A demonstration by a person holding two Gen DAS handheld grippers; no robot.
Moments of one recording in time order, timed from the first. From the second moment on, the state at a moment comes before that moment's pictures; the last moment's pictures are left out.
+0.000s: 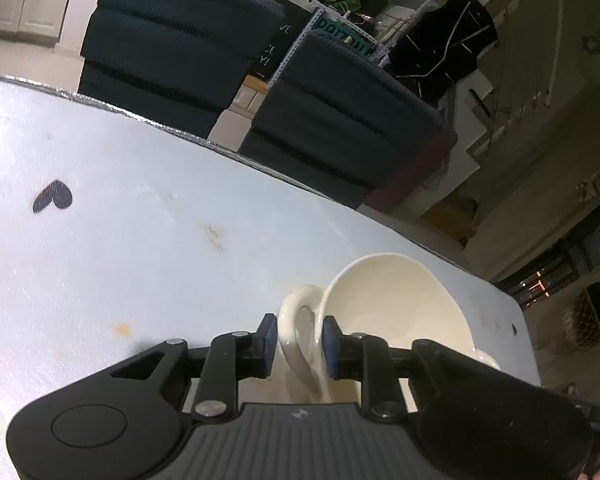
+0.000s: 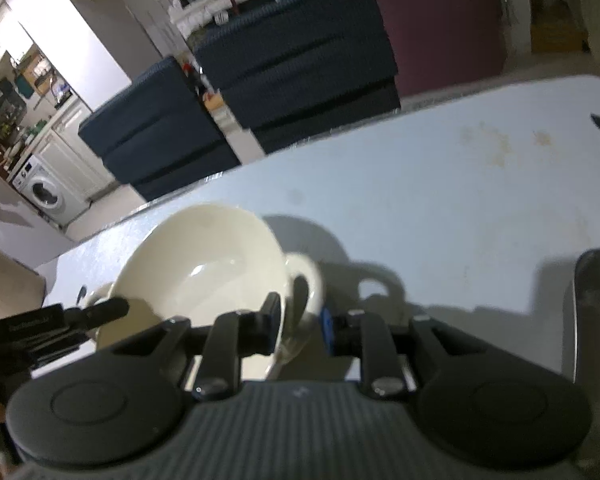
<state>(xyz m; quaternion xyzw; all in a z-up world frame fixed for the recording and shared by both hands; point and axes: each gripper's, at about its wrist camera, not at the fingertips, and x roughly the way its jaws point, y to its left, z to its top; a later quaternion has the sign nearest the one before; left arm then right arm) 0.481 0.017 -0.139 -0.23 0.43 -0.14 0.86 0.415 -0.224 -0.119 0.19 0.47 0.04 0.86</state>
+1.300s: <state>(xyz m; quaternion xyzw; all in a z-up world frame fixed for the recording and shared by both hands) 0.474 0.008 -0.123 -0.18 0.43 -0.13 0.87 0.403 -0.212 -0.123 0.16 0.42 0.02 0.89</state>
